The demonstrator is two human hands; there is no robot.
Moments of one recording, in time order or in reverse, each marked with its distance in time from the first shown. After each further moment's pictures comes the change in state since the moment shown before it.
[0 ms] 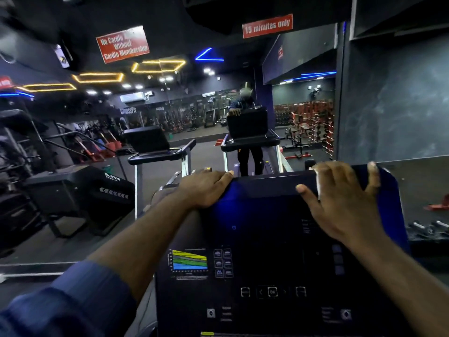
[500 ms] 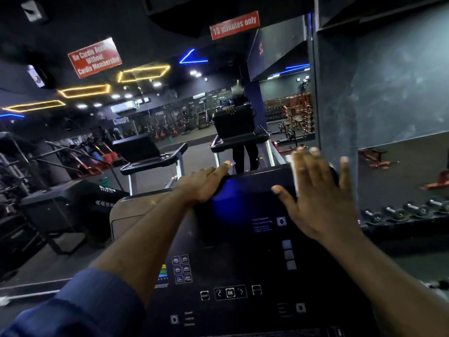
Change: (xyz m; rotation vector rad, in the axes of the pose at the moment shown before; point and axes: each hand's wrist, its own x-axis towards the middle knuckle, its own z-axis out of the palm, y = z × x) left_hand 0.033 0.107 0.015 -0.129 -0.015 -0.131; right_hand -0.008 0.066 0.013 0.037 0.094 -0.004
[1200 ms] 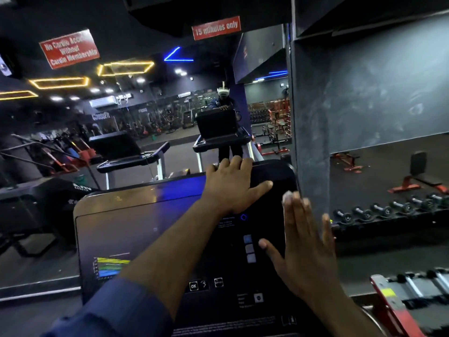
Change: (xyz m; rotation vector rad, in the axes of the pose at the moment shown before) left_hand -0.022 0.107 0.075 0.359 0.241 0.388; right_hand -0.113 0.032 0.016 0.089 -0.055 0.026
